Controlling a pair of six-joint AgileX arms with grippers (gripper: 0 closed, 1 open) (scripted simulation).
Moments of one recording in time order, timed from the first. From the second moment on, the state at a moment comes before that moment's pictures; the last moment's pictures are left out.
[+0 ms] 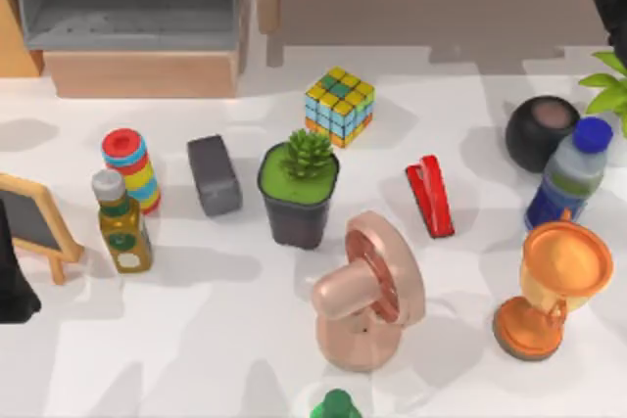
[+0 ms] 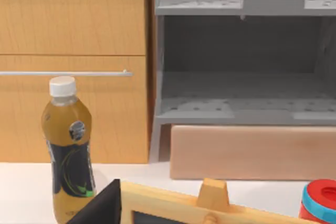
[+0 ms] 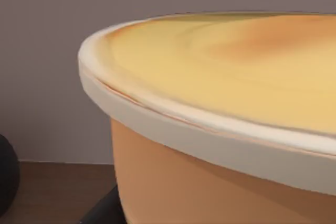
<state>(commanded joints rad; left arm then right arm) 0.00 0.00 0.00 0.00 0.00 0.00 0.25 1.87 1.17 0.76 0.22 -0.01</state>
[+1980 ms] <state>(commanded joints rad) 0.00 0.00 0.00 0.00 0.00 0.00 0.44 2.15 1.58 0.58 0.48 0.00</state>
